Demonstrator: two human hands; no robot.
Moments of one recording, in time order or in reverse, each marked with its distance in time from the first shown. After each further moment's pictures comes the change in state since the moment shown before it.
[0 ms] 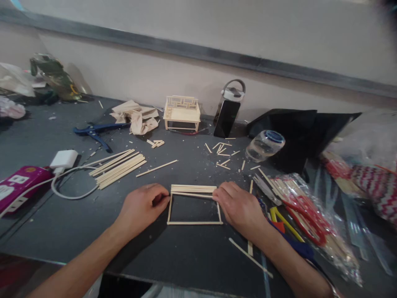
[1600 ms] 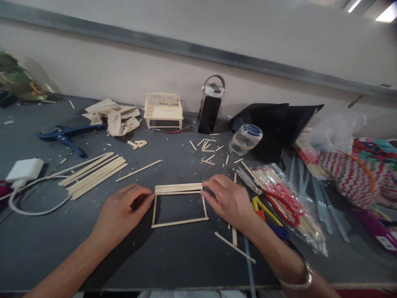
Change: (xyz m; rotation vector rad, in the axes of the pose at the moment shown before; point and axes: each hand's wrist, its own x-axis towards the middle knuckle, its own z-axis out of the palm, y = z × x) left_hand 0.001 -0.001 0.000 -0.029 0.090 0.061; right_hand -0.005 0.007 -0.010 0.135 0.040 0.161
